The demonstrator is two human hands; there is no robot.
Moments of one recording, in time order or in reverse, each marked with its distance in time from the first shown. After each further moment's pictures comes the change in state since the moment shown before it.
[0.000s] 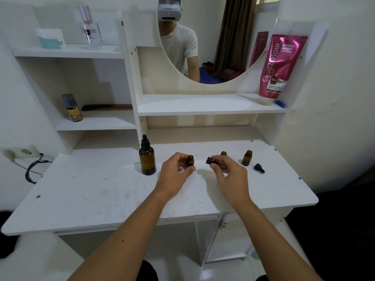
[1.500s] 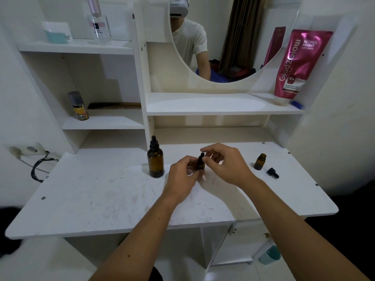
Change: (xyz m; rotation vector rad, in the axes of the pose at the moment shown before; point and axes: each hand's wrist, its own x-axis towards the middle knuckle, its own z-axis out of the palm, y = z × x) left_hand 0.006 -0.010 -0.001 -0.026 -0.026 0.034; right_hand 0.062 -0.015 0.022 -0.073 -0.327 -0.185
